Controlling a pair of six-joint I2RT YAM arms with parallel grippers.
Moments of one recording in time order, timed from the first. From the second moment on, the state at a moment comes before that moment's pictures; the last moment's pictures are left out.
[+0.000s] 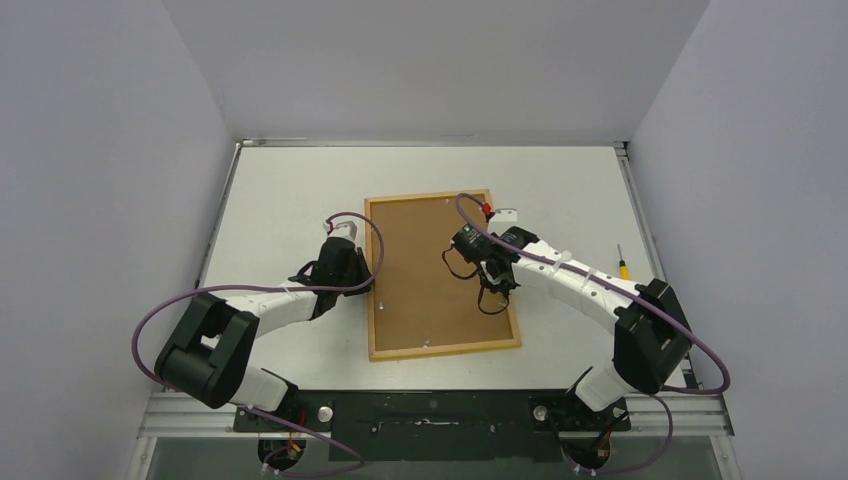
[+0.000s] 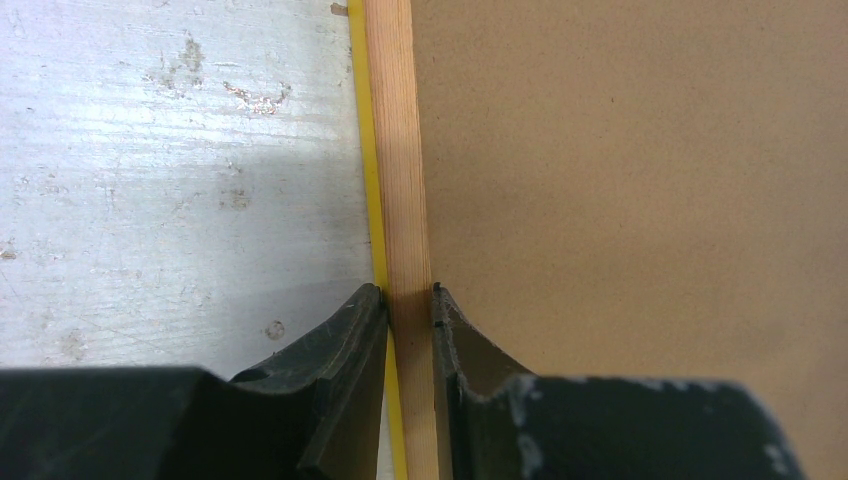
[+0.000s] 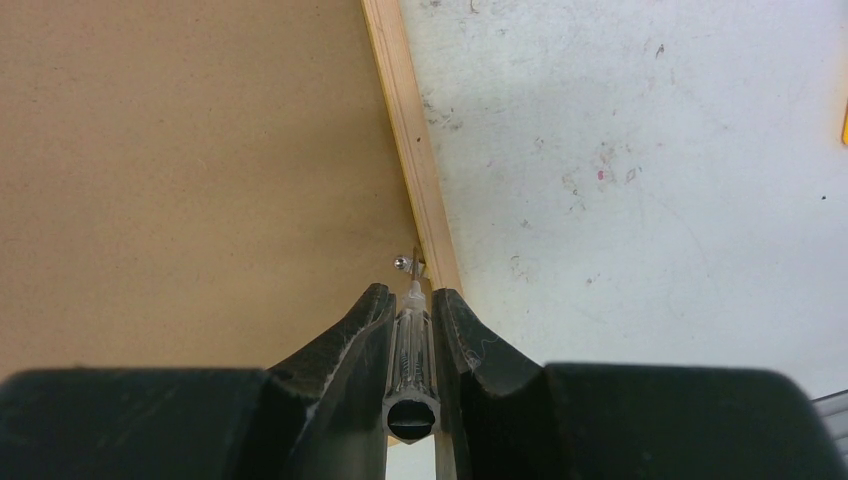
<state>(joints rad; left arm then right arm) -0.47 1.43 0.56 0.12 -0.08 -0.59 0.77 1.53 1.15 -0.95 0.56 0.77</state>
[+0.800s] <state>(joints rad) -0.47 1.43 0.56 0.12 -0.08 -0.59 0.77 1.53 1.13 -0.94 0.54 0.74</state>
